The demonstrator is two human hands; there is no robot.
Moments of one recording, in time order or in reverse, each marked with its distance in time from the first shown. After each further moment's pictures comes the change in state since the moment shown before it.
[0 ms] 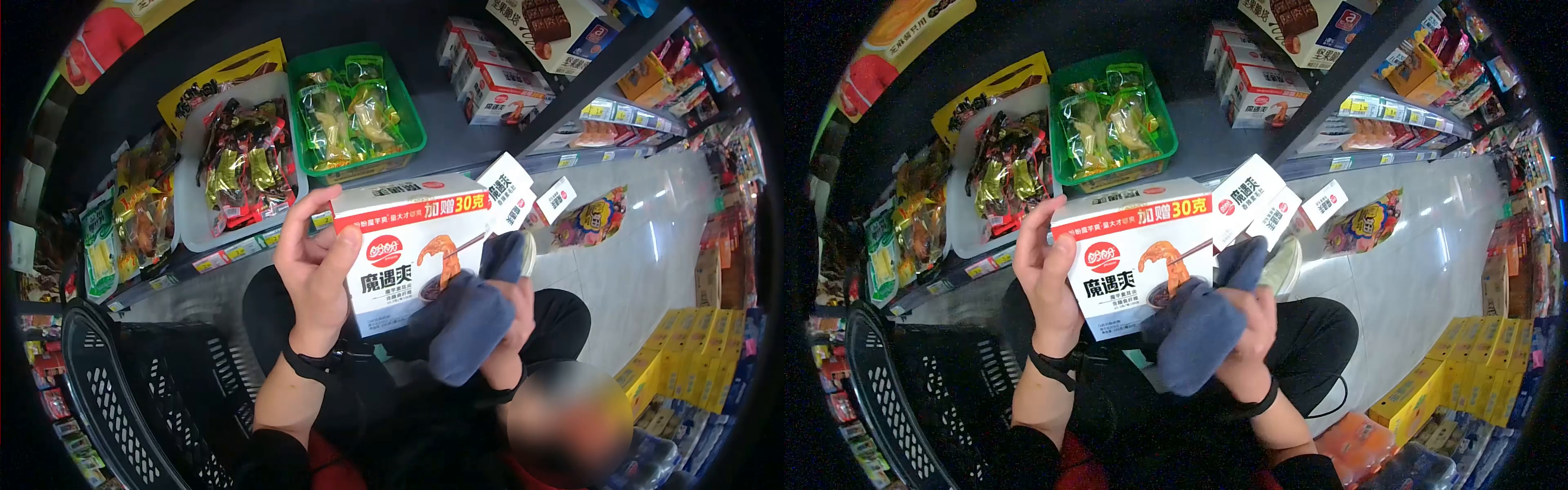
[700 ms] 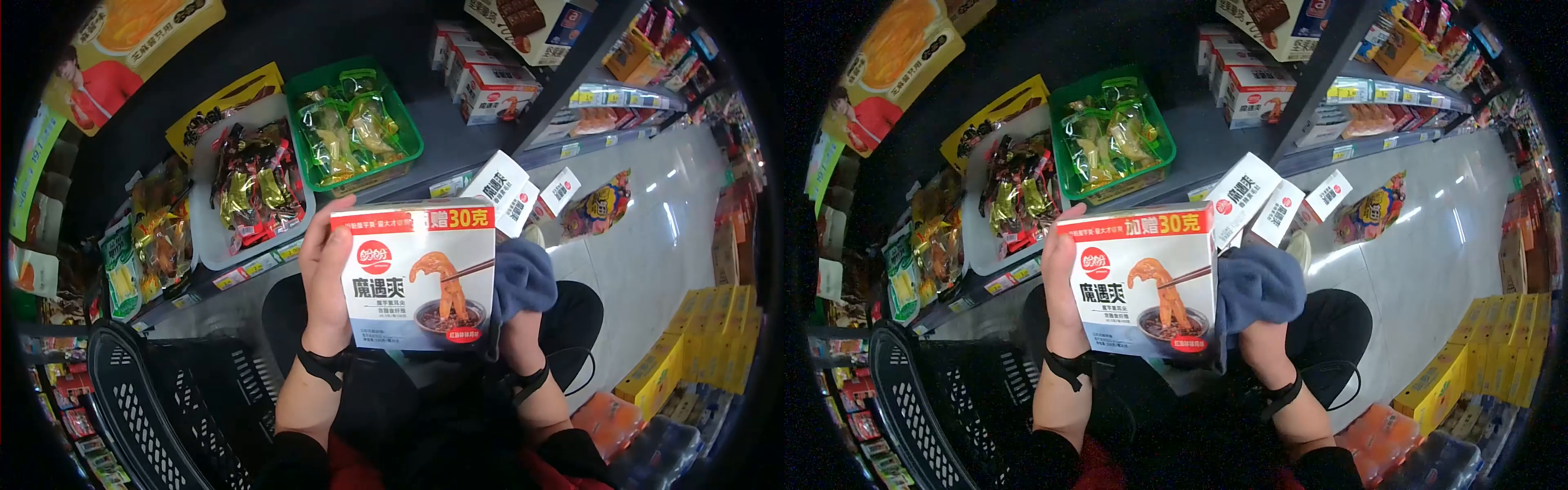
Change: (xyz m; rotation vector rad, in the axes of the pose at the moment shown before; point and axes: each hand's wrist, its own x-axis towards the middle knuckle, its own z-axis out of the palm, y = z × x) left_hand 0.006 -0.001 0.000 -0.110 -0.039 -0.259; right_hand -0.016 0.011 -0.002 0.785 0.030 0.787
